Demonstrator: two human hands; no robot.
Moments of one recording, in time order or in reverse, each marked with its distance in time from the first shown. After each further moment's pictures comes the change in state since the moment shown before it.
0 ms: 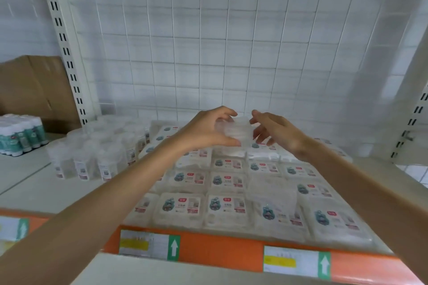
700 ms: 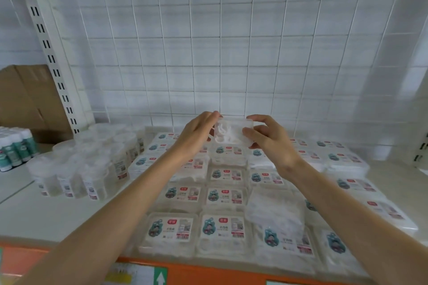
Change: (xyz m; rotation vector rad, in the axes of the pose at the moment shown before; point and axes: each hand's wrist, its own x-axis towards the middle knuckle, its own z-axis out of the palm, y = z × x) left_hand 0.023 -0.029 0.015 -0.244 0.176 -0.112; right_hand 0.033 0.035 0.031 0.454 0.141 -0.102
